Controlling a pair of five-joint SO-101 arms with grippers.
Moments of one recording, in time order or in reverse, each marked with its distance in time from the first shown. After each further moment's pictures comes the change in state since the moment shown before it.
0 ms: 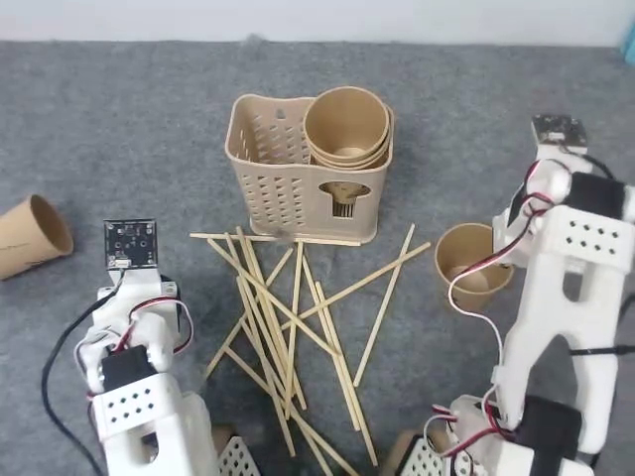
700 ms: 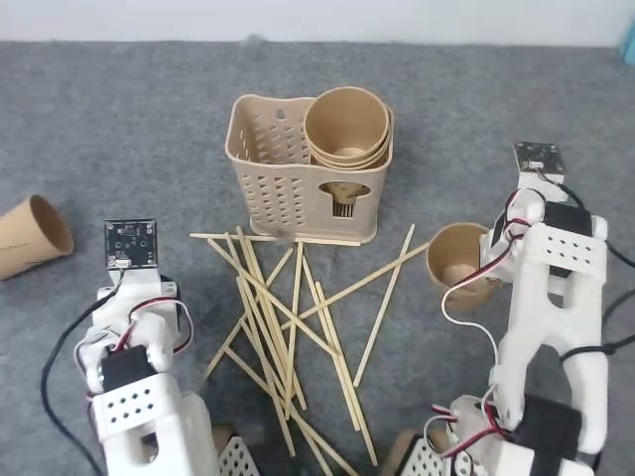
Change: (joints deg) left arm 0.0 0.0 0.0 0.0 0.0; right arm -0.1 0.0 16.9 -18.2 0.0
